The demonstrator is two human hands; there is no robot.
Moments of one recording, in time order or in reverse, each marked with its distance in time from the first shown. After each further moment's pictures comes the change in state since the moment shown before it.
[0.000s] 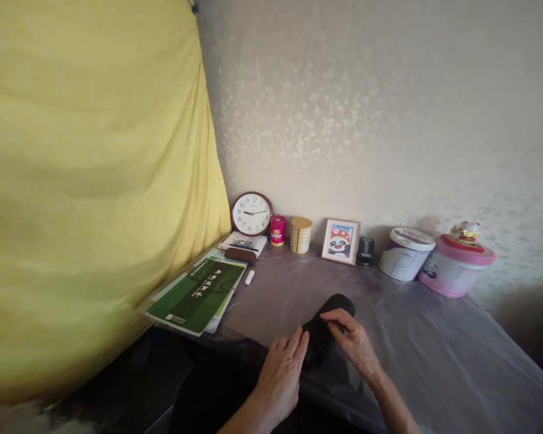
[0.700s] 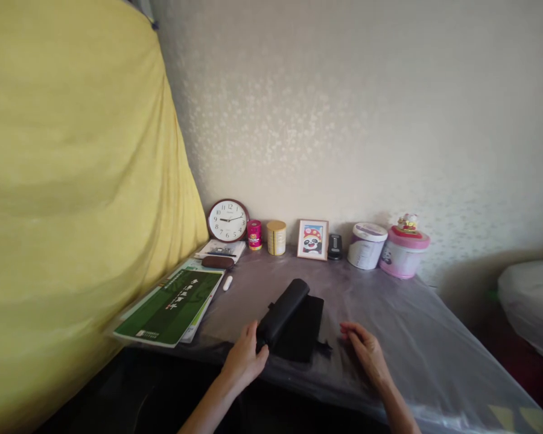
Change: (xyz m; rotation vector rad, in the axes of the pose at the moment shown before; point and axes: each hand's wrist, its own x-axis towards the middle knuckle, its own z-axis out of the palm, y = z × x) left_hand 0.007 -0.016 -0.018 -0.535 -0.053 -0.437; right_hand -0.065 0.069 -0.074 -0.003 0.247 0.360
